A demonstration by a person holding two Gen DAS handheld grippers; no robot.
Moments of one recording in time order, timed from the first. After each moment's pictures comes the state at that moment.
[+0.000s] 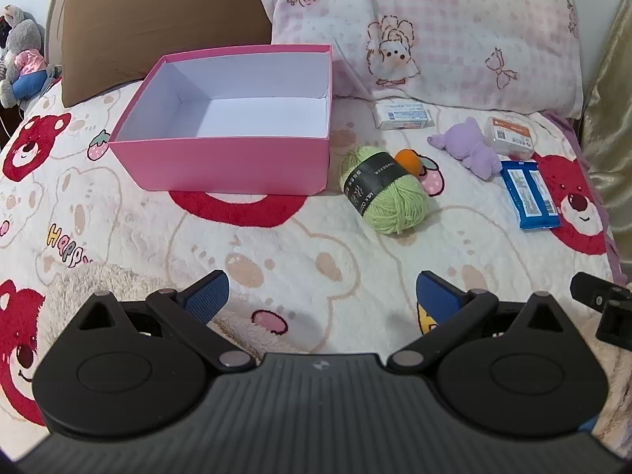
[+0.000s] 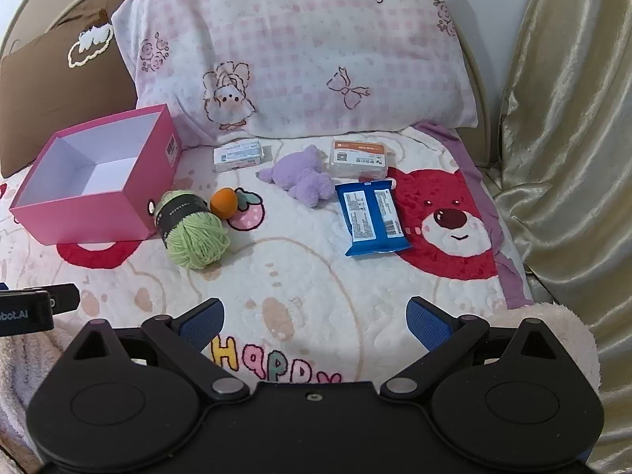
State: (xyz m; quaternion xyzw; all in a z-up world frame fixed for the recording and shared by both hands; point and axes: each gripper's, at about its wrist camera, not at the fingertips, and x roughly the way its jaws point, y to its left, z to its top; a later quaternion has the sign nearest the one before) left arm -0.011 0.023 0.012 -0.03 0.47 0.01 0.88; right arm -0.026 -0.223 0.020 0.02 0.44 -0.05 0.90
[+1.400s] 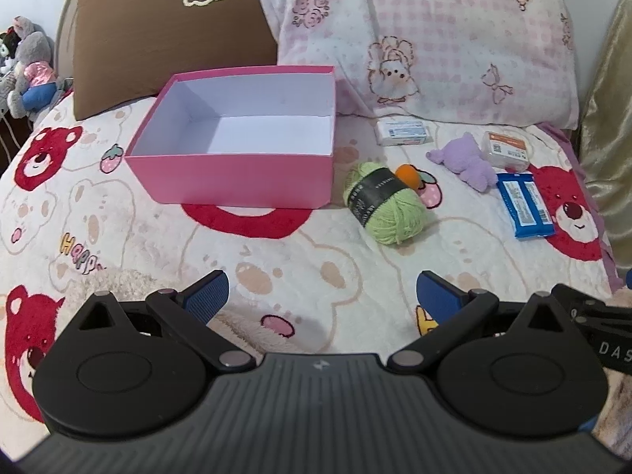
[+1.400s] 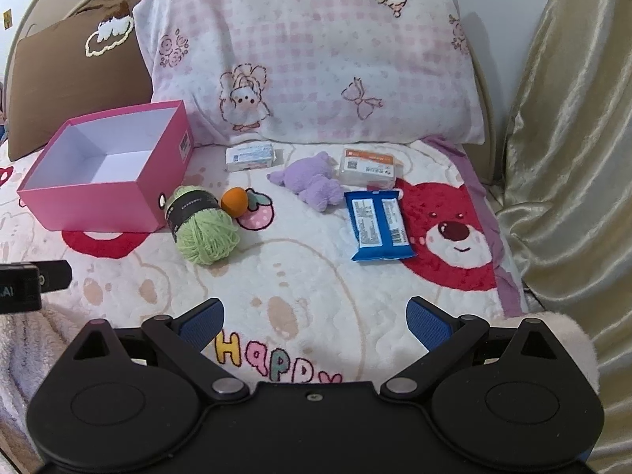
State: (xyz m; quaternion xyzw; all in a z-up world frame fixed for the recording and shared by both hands) left arm -0.031 0.023 0.029 -0.02 0.44 0.03 0.90; right arm -0.035 -0.211 0.020 -0.01 0.43 -0.04 0.90
